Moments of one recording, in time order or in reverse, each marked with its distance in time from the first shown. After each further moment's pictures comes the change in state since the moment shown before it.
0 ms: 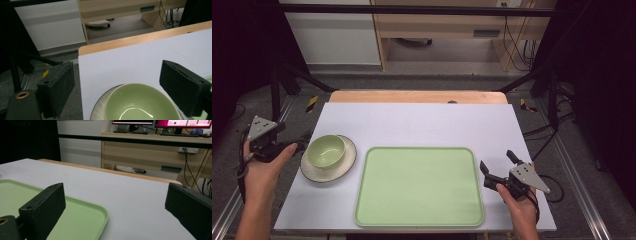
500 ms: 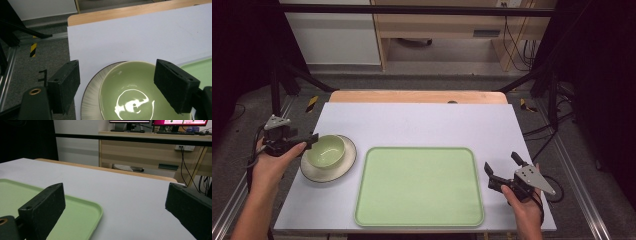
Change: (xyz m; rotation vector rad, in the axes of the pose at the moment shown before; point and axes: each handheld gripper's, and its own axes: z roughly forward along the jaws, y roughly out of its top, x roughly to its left) left arm 0.005 -0.013 0.038 0.225 -0.063 -0.053; right arm -0.009 -0.002 -0.007 0.011 -0.015 0.009
